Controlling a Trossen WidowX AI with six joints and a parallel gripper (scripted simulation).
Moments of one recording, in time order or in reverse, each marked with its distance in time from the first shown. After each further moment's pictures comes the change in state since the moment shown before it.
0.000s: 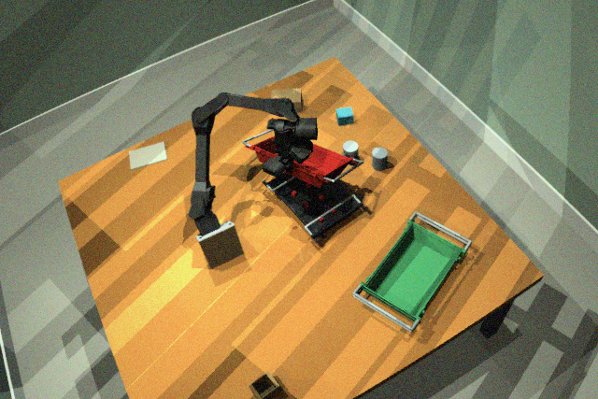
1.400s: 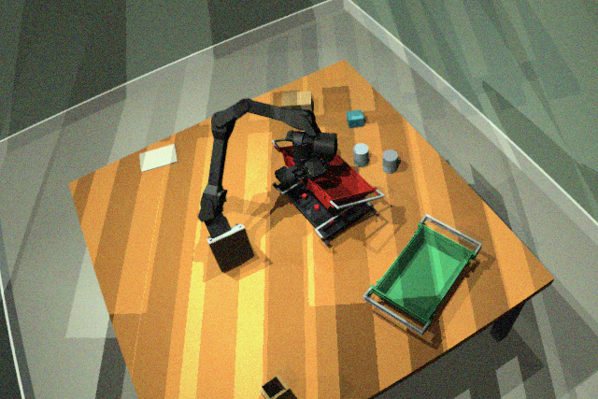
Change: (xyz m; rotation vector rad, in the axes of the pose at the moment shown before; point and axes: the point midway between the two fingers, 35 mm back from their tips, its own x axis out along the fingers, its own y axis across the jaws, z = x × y) arm -0.003 -0.024 0.044 0.370 0.023 0.011
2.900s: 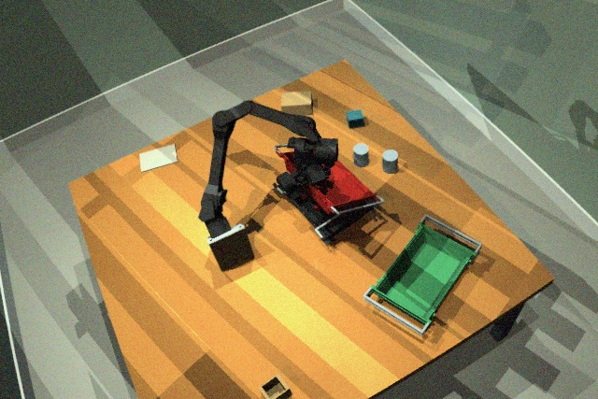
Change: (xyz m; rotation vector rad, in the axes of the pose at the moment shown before) arm 0.028 0.001 0.001 0.004 -0.001 -0.005
